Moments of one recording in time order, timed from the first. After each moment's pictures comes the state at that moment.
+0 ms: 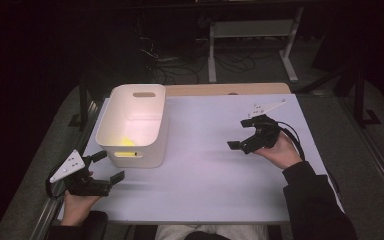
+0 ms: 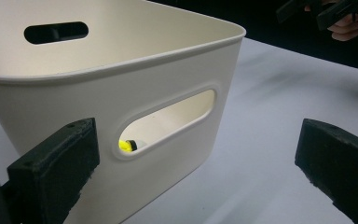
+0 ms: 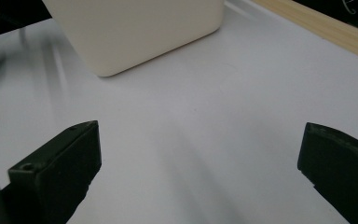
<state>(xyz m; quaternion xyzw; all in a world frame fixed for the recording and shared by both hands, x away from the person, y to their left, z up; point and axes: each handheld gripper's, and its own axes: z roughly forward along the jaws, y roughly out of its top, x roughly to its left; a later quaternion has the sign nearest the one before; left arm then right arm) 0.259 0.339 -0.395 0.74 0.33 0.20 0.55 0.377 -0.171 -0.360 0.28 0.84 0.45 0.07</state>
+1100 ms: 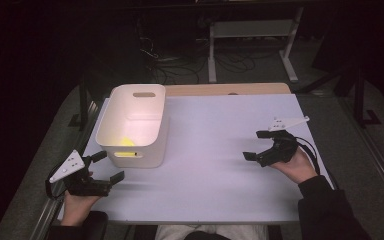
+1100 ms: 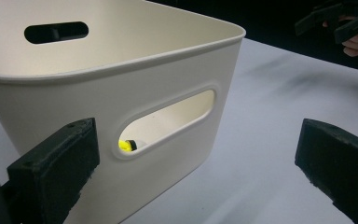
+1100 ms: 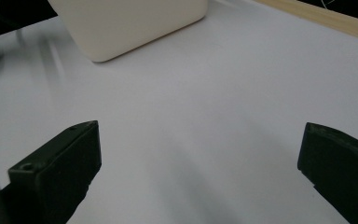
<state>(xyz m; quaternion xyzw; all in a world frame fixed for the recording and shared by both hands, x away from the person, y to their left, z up) 0.259 0.339 -0.395 0.74 0.33 0.20 0.55 0.346 -0.214 -0.387 0.31 0.82 0.47 0.08</state>
